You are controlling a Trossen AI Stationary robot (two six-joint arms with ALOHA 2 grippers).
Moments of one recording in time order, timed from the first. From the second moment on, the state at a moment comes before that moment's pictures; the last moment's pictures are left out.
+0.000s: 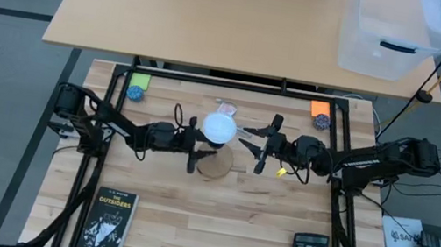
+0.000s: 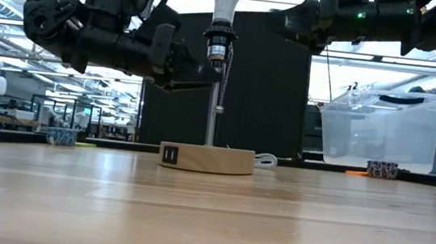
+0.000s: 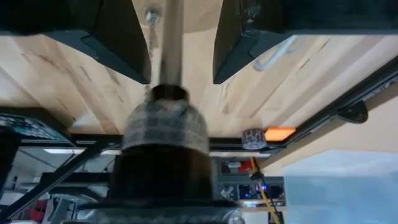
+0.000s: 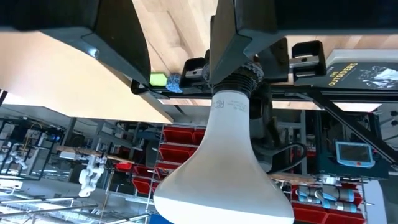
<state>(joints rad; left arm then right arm) 0.07 1.68 0.48 1.10 -0.04 0.03 -0.01 1.29 0.50 0.86 0.23 -0.12</state>
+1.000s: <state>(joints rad) 0.10 1.68 0.49 1.07 -0.03 0.00 0.00 1.29 0.50 0.86 0.23 -0.12</state>
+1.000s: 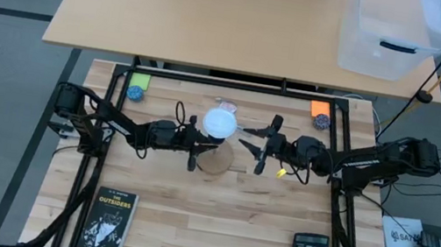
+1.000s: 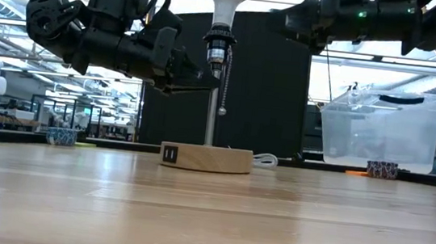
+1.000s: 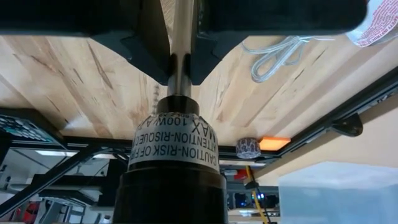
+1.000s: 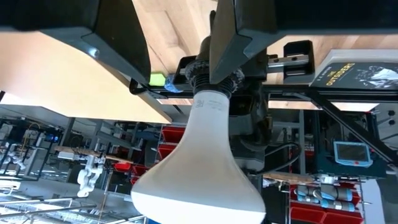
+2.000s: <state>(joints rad) 0.10 1.68 0.52 1.02 -0.04 -0.03 0.00 1.29 0.50 0.86 0.23 -0.12</state>
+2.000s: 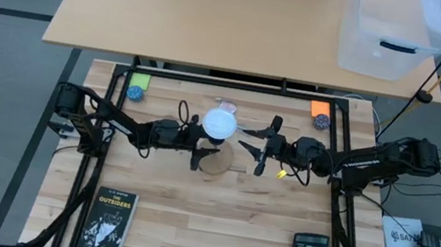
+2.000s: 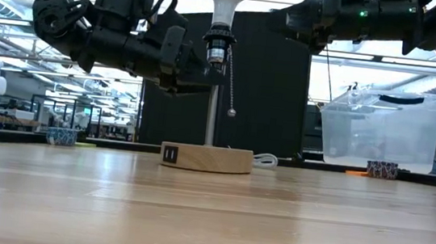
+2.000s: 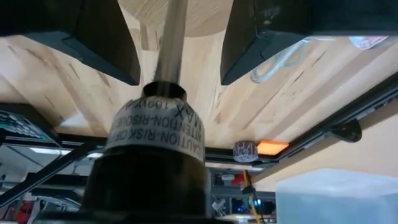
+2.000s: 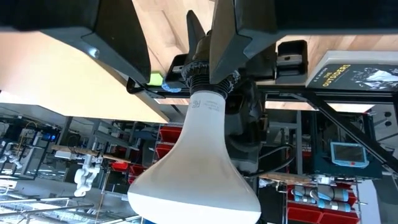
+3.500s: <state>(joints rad) 0.12 1.68 0.56 1.02 -0.09 -0.04 0.01 1.33 0.65 0.72 0.21 -0.07</state>
